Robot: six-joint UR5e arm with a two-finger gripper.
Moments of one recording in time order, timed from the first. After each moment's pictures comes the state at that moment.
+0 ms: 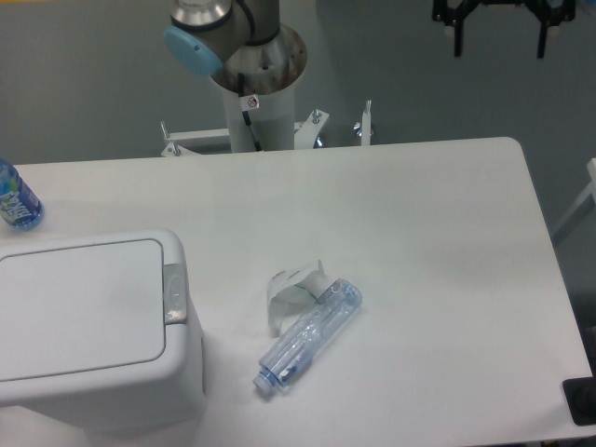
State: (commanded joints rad) arm 2.91 -1.52 -1.39 -1.46 1.38 1.24
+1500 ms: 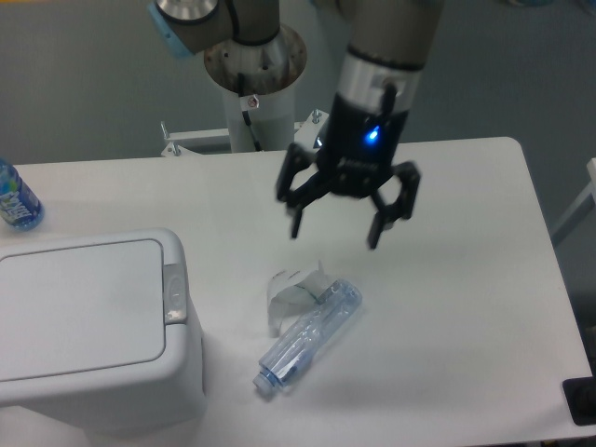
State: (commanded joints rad) arm 2.45 -1.79 -1.41 -1.09 1.09 0.33
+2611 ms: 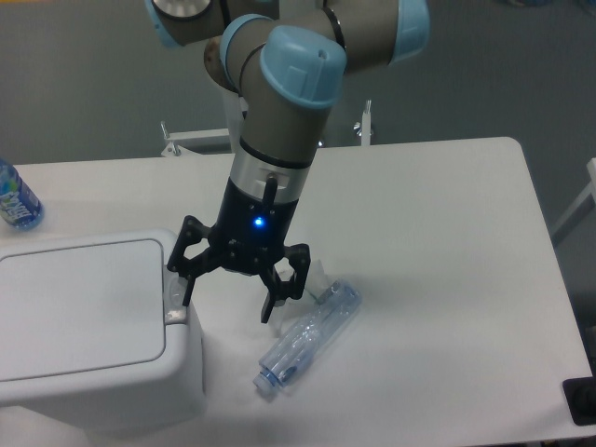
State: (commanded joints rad) arm 2.32 -1.86 -1.43 -1.00 1.10 0.31
